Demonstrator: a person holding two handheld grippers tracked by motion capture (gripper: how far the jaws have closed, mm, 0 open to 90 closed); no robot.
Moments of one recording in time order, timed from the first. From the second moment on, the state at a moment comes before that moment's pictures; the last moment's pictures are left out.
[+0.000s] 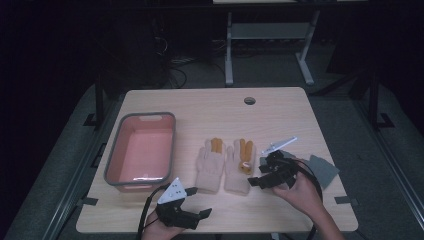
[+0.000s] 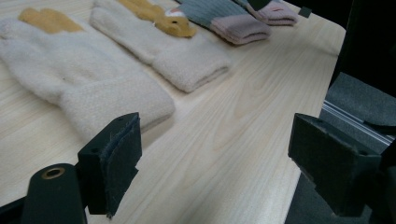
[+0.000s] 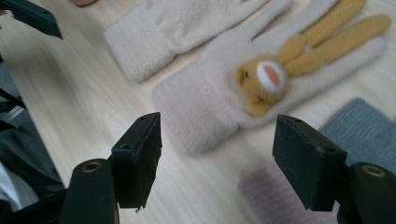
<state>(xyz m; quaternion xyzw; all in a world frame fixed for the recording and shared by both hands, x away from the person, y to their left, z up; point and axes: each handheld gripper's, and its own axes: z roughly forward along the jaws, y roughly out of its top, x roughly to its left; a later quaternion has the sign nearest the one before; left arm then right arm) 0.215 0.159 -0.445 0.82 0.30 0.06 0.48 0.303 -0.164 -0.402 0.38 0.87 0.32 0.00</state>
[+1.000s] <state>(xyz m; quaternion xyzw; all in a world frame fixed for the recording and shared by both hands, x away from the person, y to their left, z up) 0.215 0.161 -0.444 0.82 0.30 0.07 0.48 0.359 -0.120 -0.418 0.38 0.89 0.24 0.01</state>
